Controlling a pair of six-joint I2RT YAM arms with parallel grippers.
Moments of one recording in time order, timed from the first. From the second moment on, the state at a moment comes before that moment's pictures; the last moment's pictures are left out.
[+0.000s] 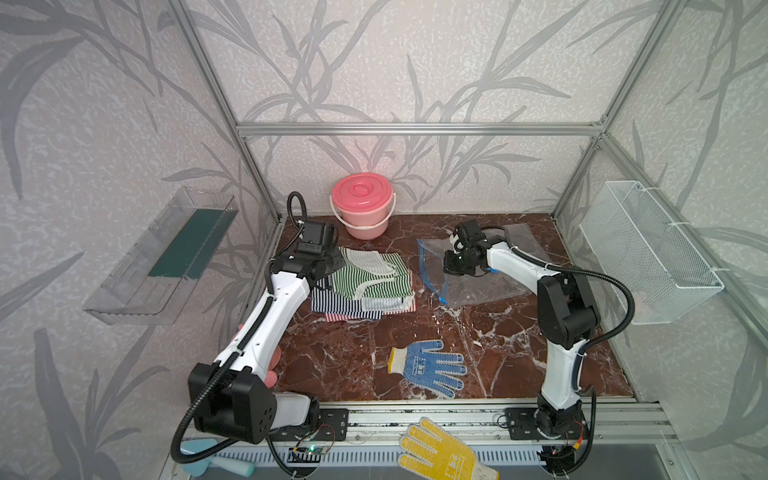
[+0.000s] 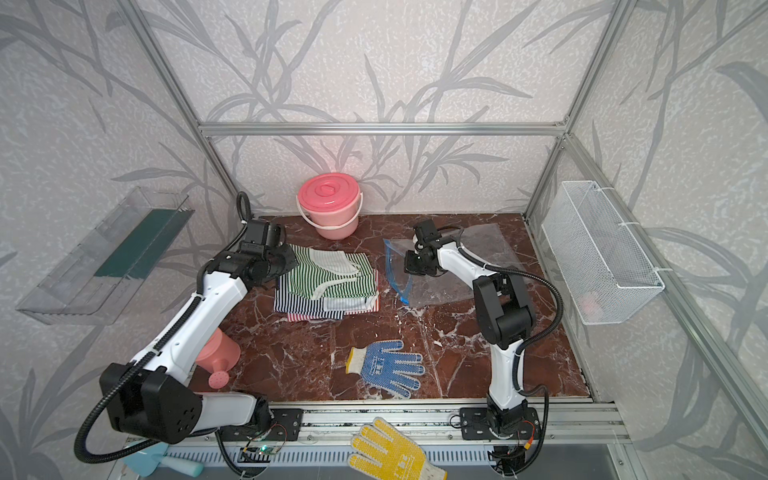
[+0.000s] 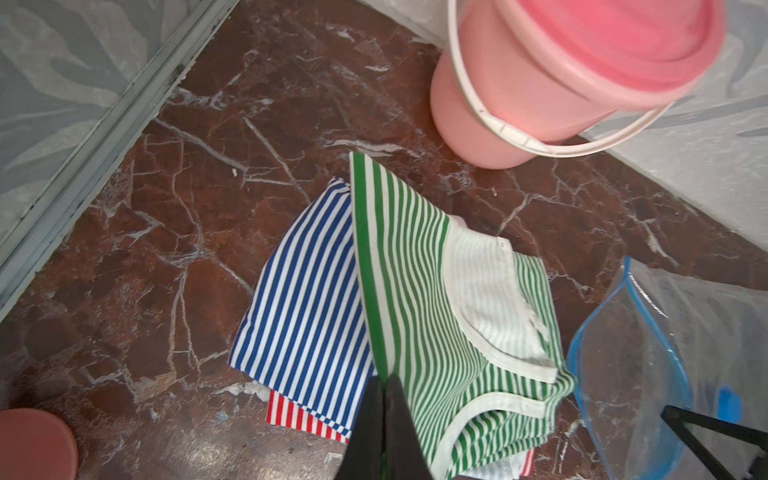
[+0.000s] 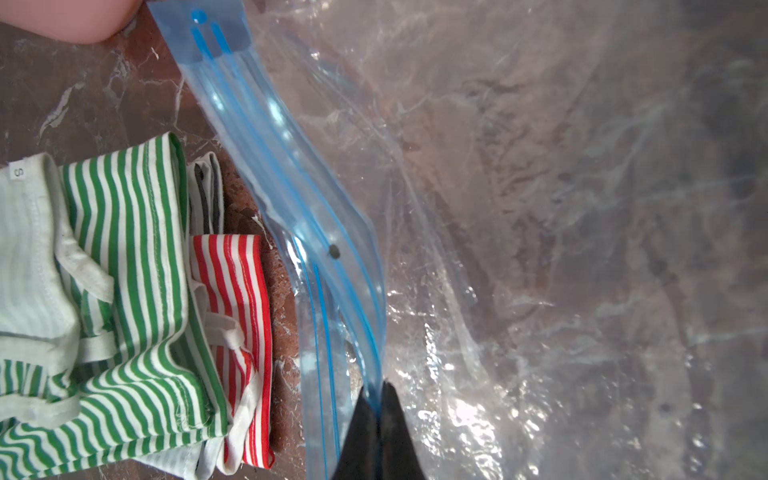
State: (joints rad) left arm -0.16 1.34 1.22 -0.77 -0.21 -0.61; right arm 0.39 1.99 1.51 -0.59 -0.23 0.46
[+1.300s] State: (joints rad) left arm -0.06 1.56 1.13 -0.56 -0.55 -0.56; right arm 0.40 1.90 1.52 -0.56 -0.31 0.42
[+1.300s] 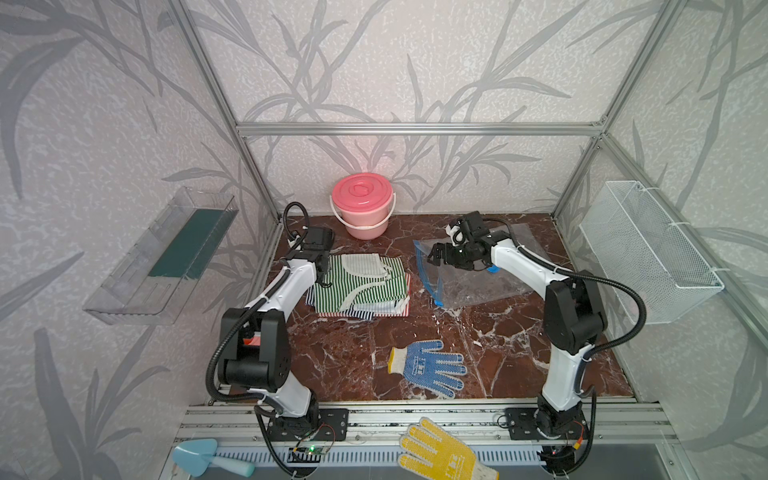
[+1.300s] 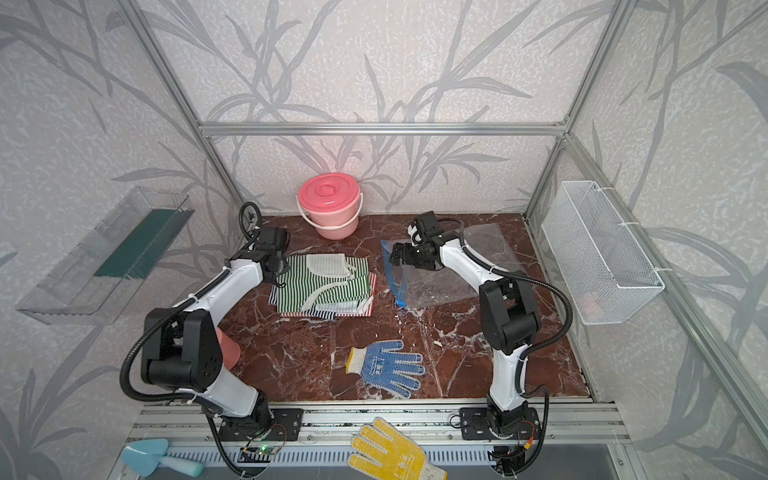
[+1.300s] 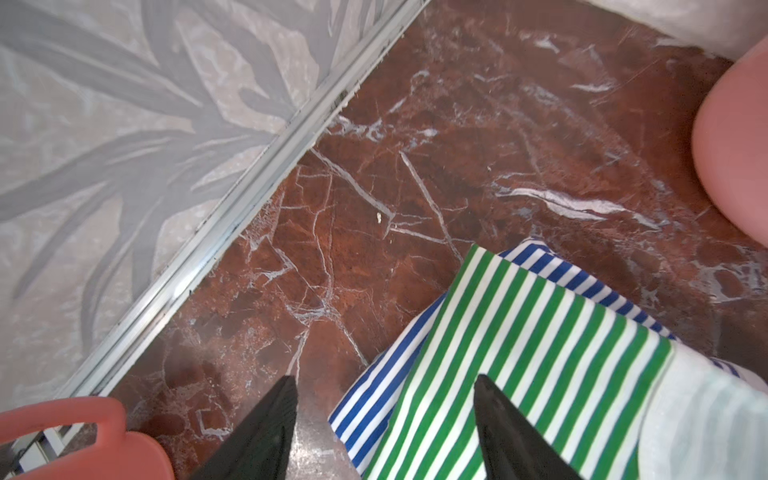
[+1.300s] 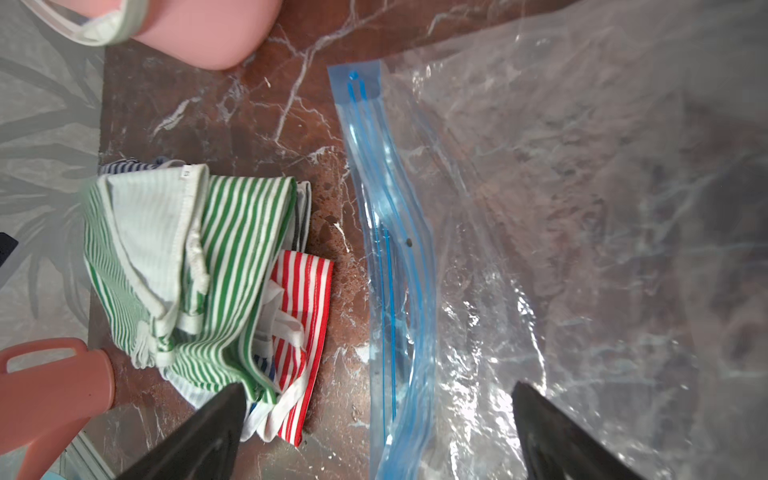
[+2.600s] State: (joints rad) left arm 0.01 1.51 0.44 0.55 -0.27 -0.10; right arm 0.38 1.35 0.48 0.51 0.56 -0.06
